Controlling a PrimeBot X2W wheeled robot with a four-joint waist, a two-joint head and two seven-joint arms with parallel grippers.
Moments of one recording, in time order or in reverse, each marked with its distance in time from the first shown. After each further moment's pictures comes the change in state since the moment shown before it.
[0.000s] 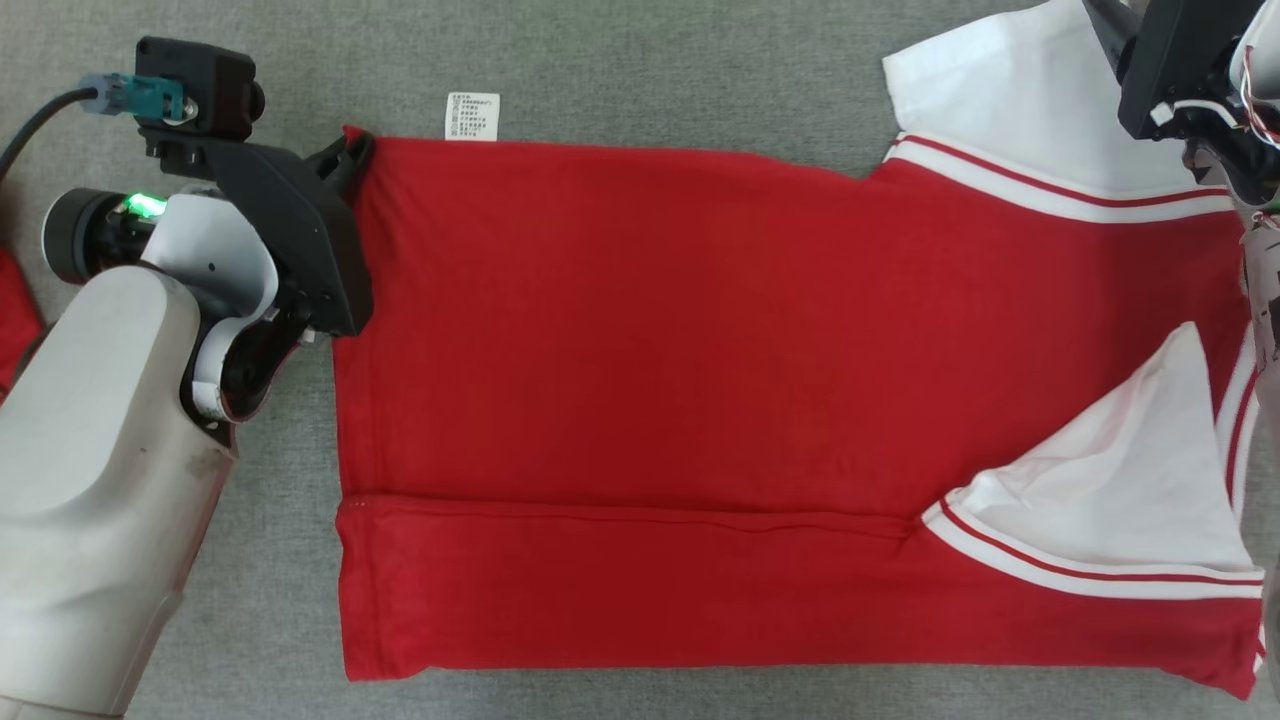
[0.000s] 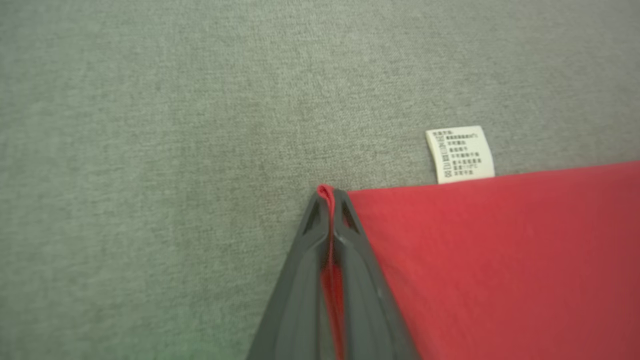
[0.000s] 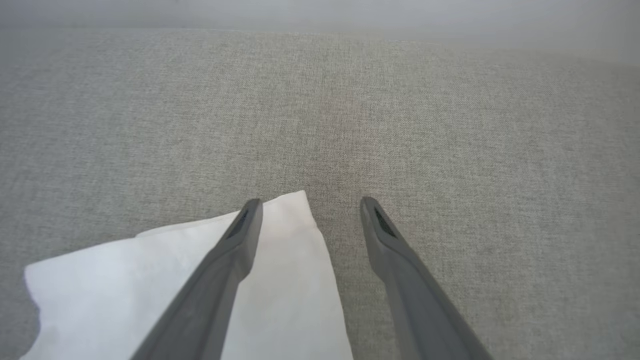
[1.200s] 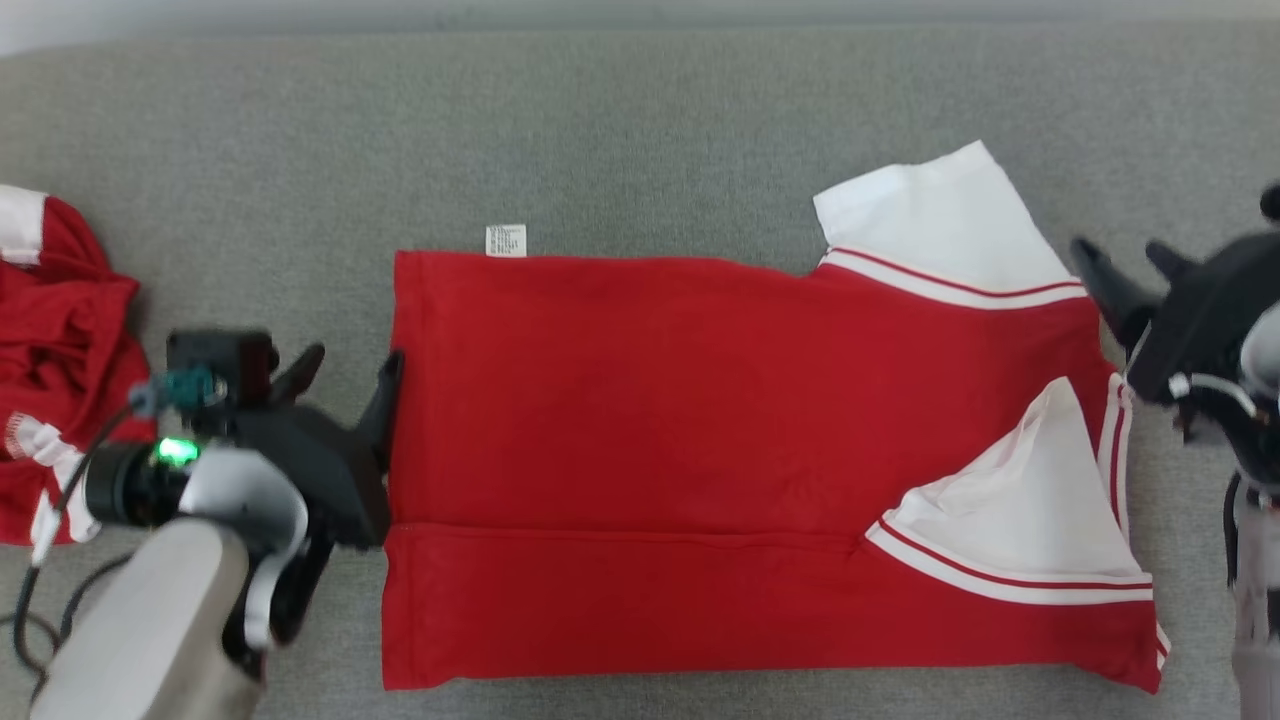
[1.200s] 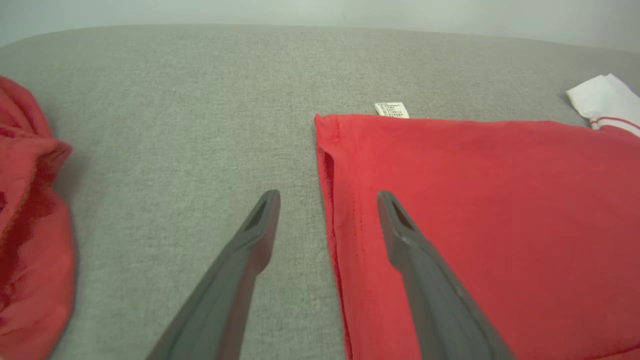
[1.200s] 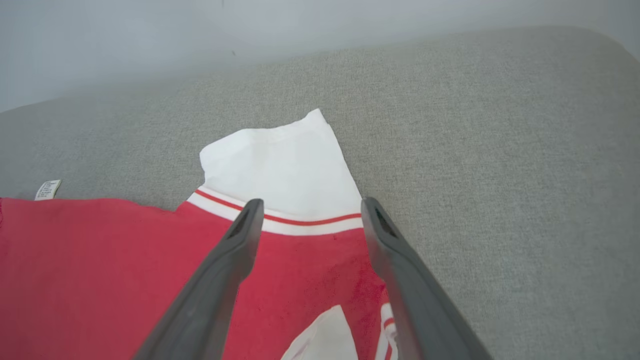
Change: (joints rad) left arm 0.450 0.054 0.049 -0.306 0.051 0.164 -0.174; right arm 0.609 0.089 -0.247 -0.619 0.119 0.000 0.175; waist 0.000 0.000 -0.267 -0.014
